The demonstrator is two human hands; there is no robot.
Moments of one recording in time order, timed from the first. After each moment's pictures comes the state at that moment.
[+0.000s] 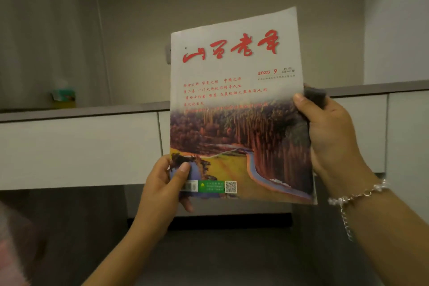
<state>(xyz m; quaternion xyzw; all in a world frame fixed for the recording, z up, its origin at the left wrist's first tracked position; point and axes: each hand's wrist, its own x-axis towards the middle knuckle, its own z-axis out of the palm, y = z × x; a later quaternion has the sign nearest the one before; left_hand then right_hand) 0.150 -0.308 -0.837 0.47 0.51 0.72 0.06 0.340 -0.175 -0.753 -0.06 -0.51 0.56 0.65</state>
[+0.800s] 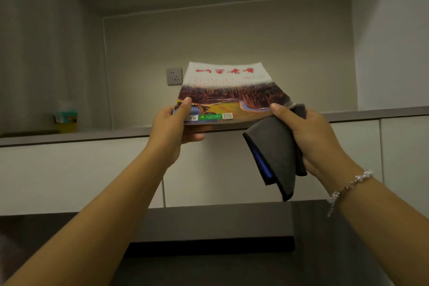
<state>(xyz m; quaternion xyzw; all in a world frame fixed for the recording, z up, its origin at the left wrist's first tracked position) 0.153 -0.276 -0.695 0.44 0.48 0.75 0.12 0.336 -0.162 -0.719 -0.14 -0.60 0.50 0.60</state>
